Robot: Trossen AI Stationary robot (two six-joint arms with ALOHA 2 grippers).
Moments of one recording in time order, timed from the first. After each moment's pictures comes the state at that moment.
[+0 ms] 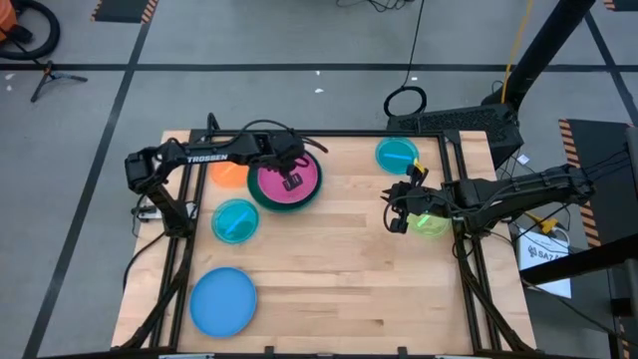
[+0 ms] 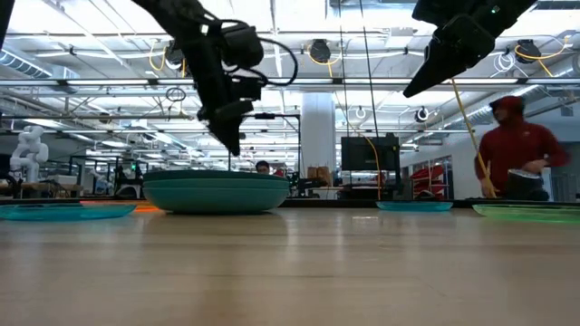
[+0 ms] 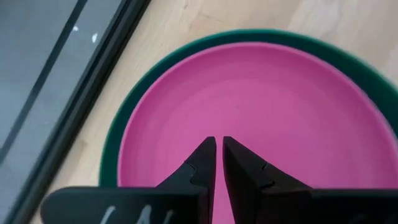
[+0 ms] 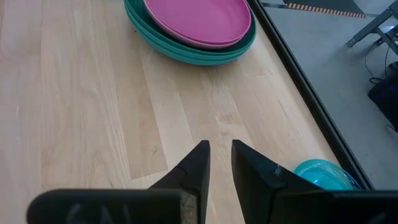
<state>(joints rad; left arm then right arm) 0.40 1.66 1.21 -0.64 -0.22 -0.01 0.11 0.98 0.74 -0.55 0.50 0.10</state>
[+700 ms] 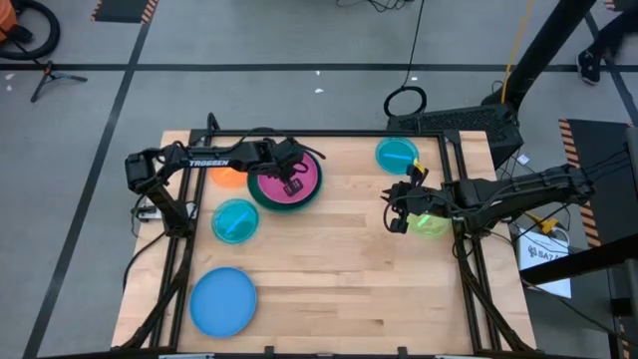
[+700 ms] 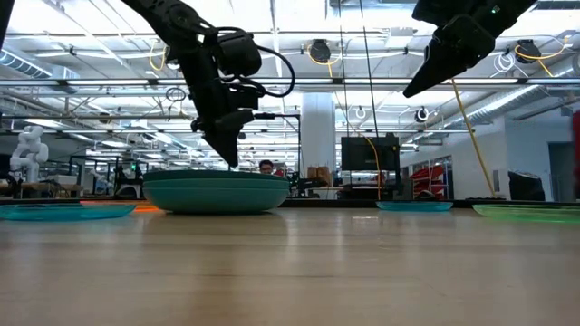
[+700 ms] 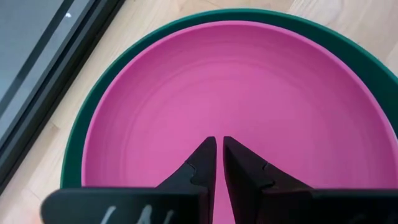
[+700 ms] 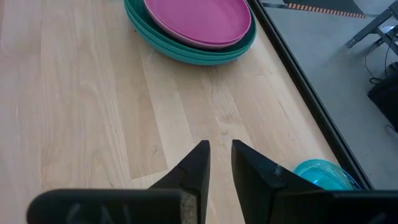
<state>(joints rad) 0.38 1.66 1.13 -0.56 -0.22 -0.10 0.11 0.98 0.74 -0.55 0.50 0.10</state>
